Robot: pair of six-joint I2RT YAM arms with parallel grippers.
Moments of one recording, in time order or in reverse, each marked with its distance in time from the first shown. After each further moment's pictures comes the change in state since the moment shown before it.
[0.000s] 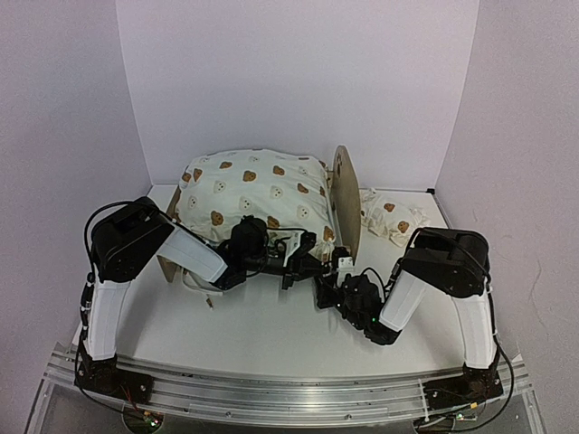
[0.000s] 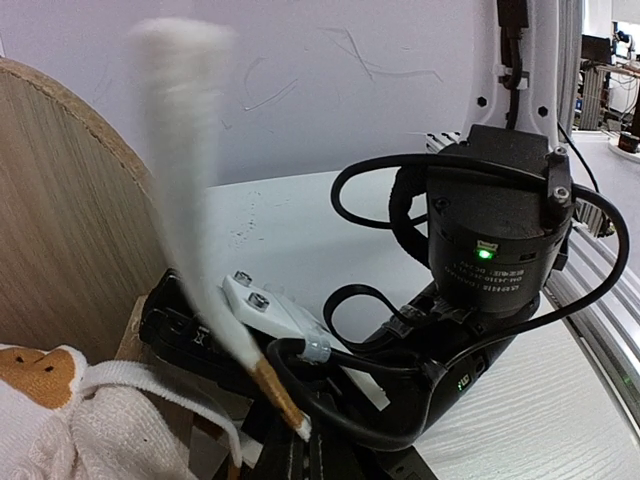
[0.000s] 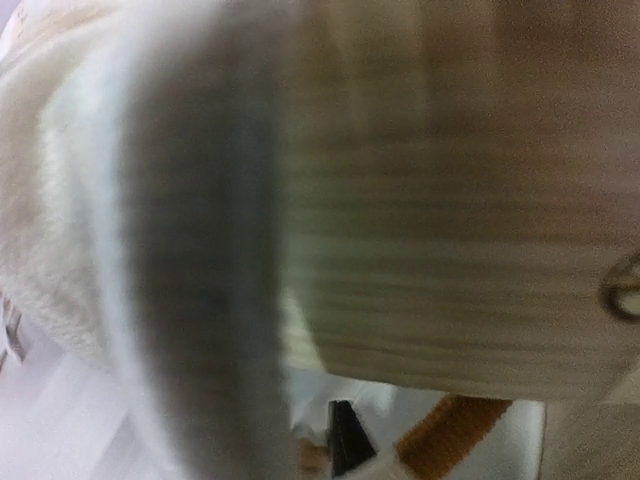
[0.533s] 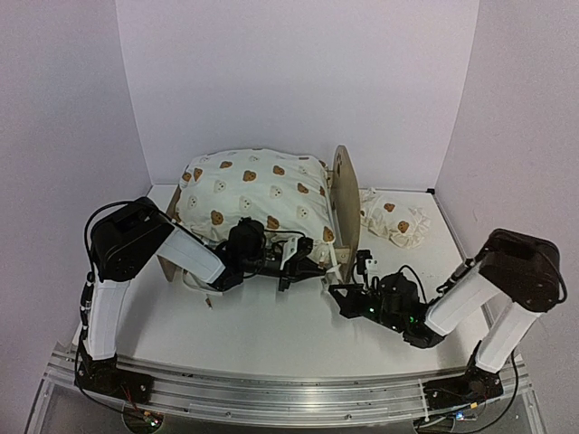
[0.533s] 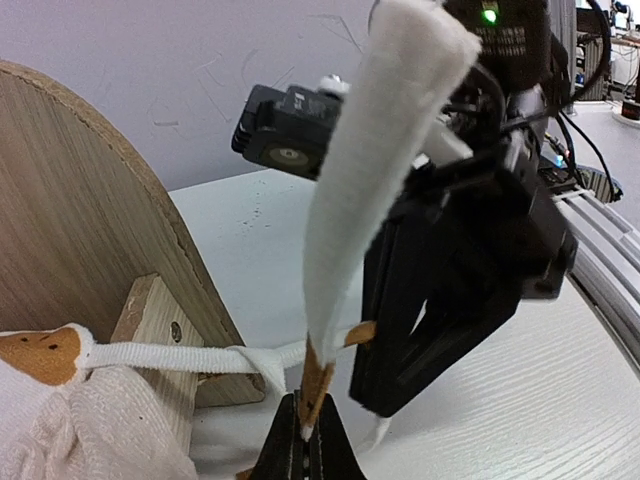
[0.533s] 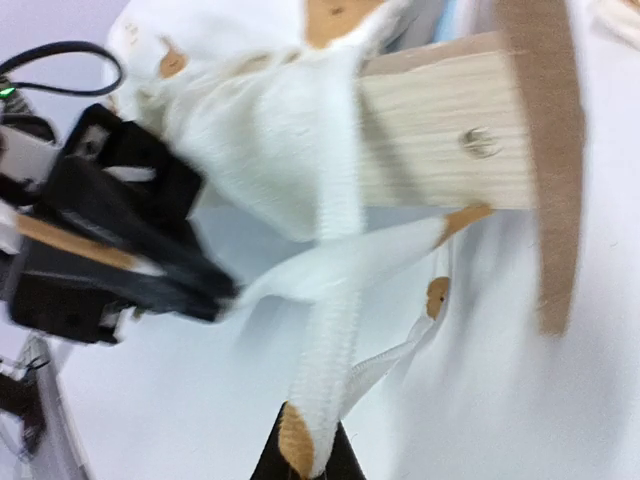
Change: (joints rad) left arm 0.011 0.000 -0.025 0.000 0.000 0.087; right arm -0.003 -0.441 -0.298 -0.200 -0.274 0.219
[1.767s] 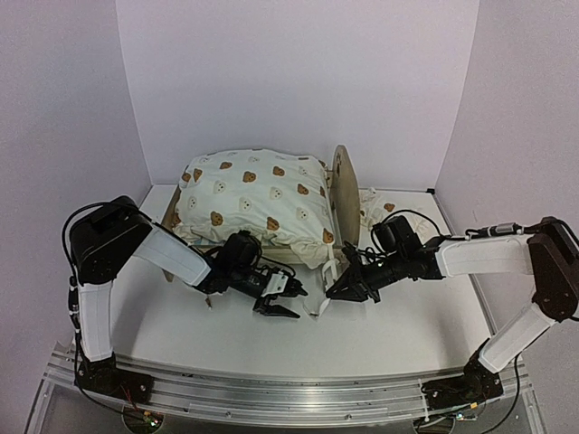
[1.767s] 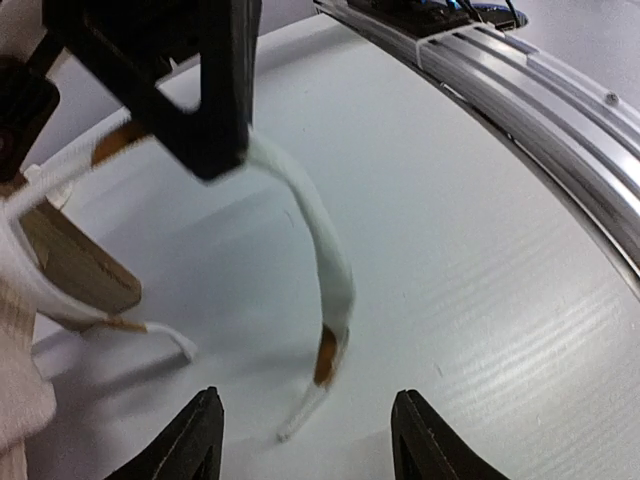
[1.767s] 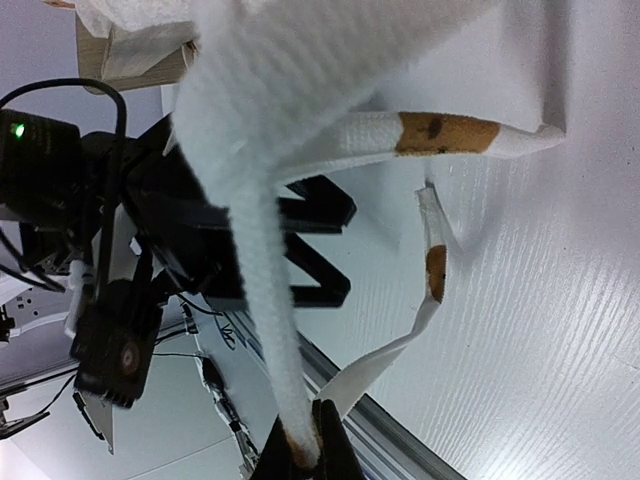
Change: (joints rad) left arm -0.004 -0.147 -0.149 -0.472 0.018 0.540; right arm -0.261 -0.189 0.452 -1.172 -0.871 0.284
